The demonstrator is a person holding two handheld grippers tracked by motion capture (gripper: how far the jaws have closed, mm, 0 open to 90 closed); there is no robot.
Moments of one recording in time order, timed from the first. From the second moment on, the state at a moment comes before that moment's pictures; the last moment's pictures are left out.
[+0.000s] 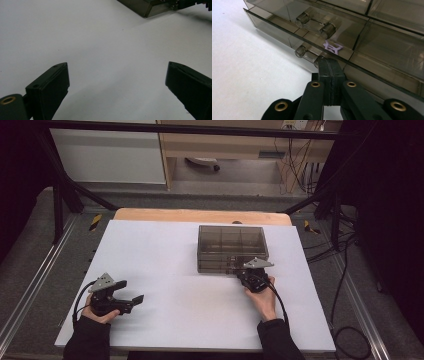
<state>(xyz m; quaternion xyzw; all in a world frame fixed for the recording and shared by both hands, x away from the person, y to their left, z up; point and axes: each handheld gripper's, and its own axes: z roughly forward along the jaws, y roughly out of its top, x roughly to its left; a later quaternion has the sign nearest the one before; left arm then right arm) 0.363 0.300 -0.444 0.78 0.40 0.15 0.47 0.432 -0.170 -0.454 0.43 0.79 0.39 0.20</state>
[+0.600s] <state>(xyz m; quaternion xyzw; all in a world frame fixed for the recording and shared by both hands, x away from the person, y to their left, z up) 0.363 0.300 -0.444 0.78 0.40 0.15 0.47 0.438 -0.169 -0.455 0.43 0.78 0.39 0.21</state>
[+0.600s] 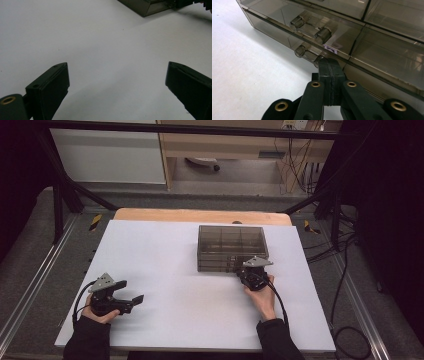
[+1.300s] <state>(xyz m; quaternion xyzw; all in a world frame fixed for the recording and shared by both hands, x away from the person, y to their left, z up) 0.362 0.300 -0.444 0.78 0.40 0.15 0.47 0.432 -0.166 -0.451 0.43 0.78 0.40 0.21</state>
